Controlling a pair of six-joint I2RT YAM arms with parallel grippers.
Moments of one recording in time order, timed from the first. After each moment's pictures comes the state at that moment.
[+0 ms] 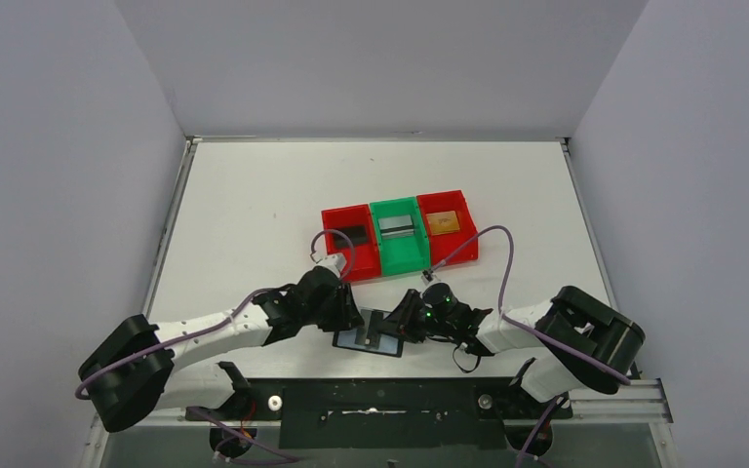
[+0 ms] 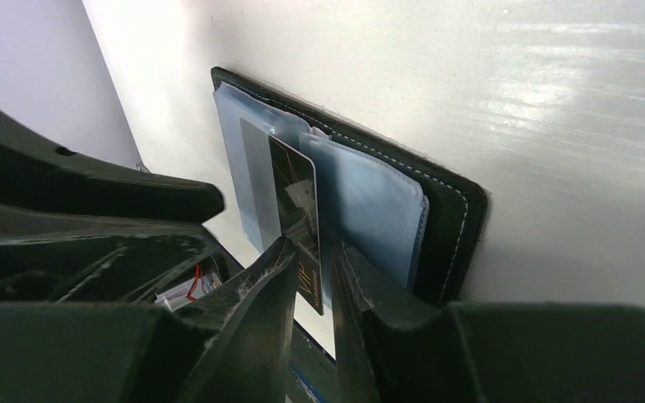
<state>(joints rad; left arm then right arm) -0.88 1.20 0.52 -0.12 0.02 -0.89 0.86 1.45 0.30 0.51 -0.20 1.28</state>
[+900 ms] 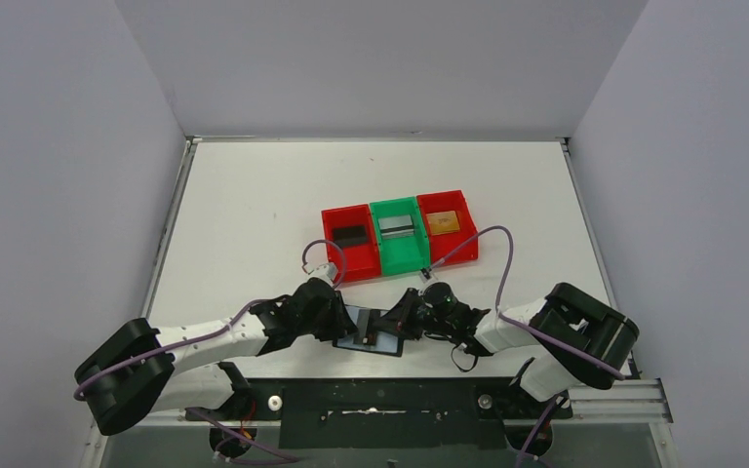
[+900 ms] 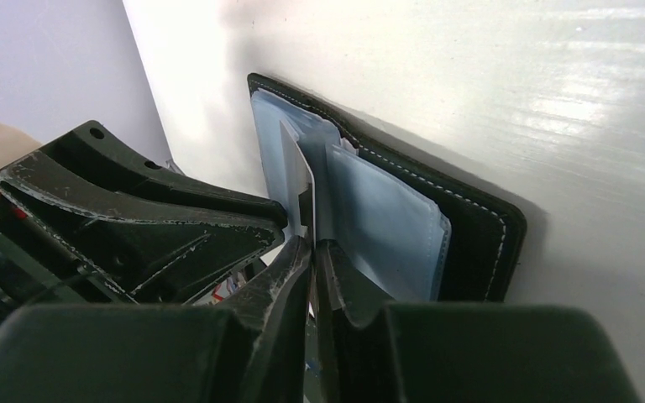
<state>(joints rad) -0.90 1.20 0.40 -0.04 0.01 -0.99 0.86 1.49 0.30 0.62 -0.21 1.31</state>
